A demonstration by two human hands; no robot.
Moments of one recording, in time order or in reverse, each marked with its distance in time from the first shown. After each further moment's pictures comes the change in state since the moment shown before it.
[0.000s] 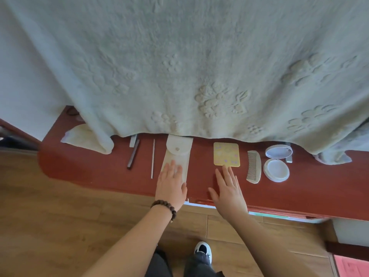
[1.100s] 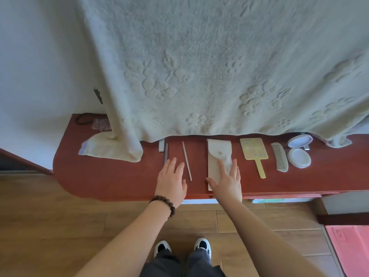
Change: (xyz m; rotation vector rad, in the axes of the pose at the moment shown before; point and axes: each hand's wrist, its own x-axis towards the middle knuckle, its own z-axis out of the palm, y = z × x) left_hand 0.008 -0.141 -0.062 -0.139 0.003 0.200; right_hand 0.029 -0.150 0.054 0.105 0.075 0.433
